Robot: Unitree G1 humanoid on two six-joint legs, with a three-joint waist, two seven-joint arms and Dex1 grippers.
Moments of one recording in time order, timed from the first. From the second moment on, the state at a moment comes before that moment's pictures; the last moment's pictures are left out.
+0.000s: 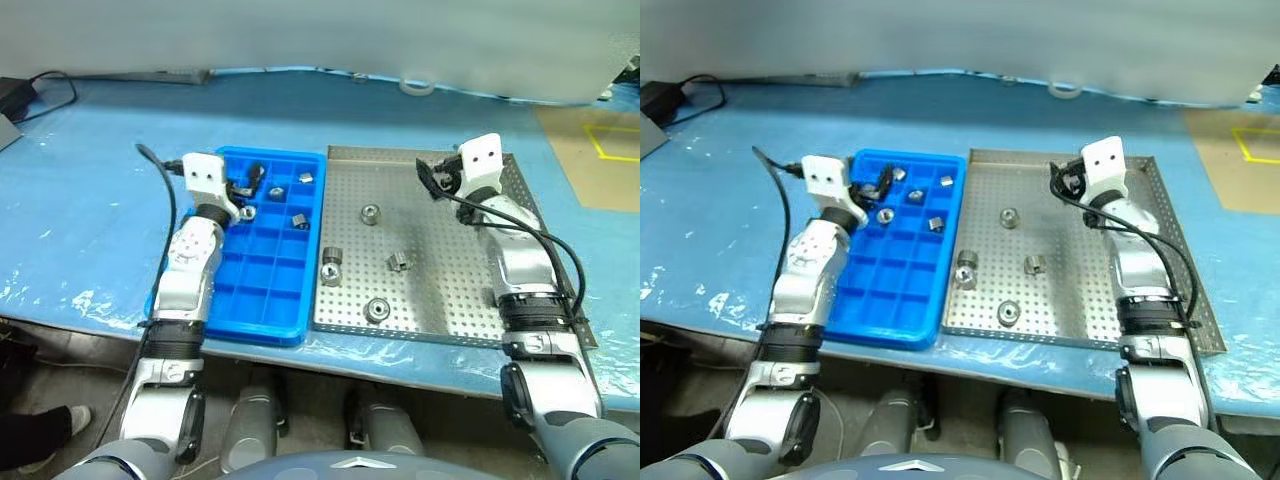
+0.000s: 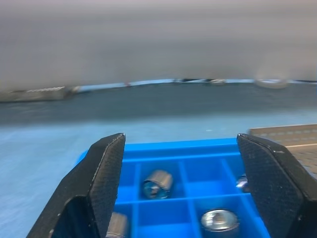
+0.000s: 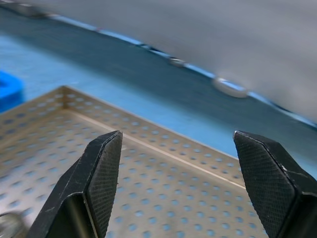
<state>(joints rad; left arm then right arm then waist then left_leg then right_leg) -0.46 0.19 0.10 0.04 -0.13 0.16 -0.16 -0.58 -0.46 -0.10 0.21 0.10 0.23 0.39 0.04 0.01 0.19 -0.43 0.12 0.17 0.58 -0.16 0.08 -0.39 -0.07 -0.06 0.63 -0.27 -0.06</state>
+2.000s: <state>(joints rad) -0.56 0.37 -0.07 0.17 -0.33 0.25 -0.91 -0.40 -0.55 -0.08 -0.16 0.34 0.53 0.64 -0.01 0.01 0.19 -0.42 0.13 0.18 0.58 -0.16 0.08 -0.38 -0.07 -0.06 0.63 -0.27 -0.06</state>
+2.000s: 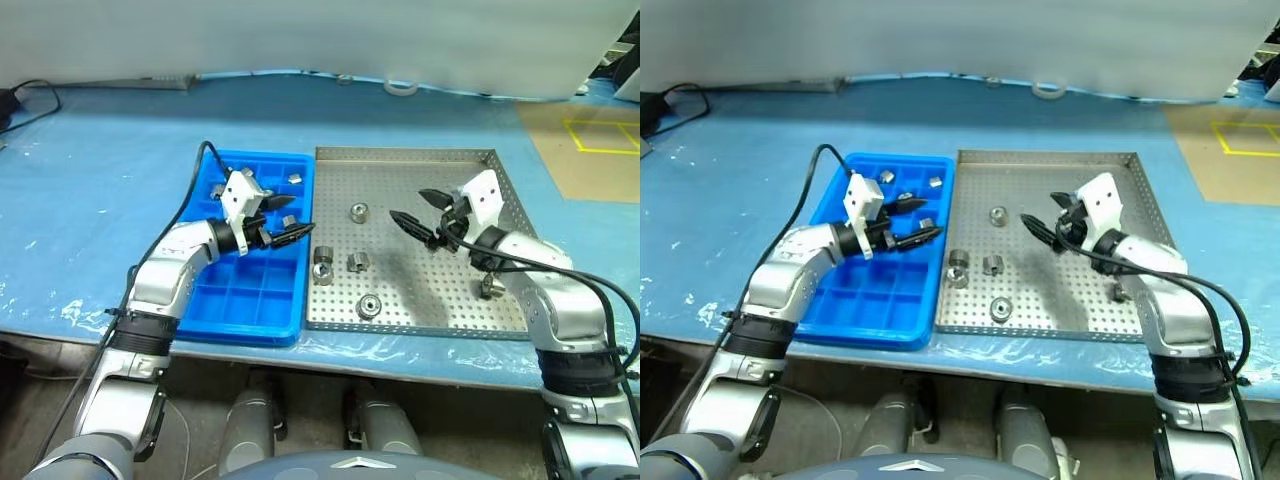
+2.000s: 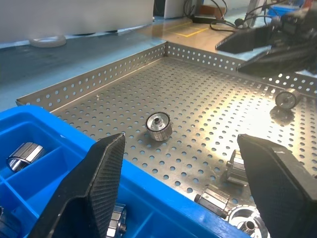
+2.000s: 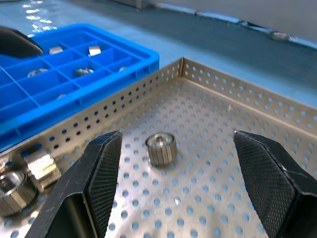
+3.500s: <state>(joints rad) -1.28 0.04 -0.16 1.36 0.13 -0.12 -0.83 -0.15 -0.51 -0.17 -0.43 0.26 0.58 0.45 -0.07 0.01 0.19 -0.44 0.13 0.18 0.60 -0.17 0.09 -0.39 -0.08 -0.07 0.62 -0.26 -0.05</state>
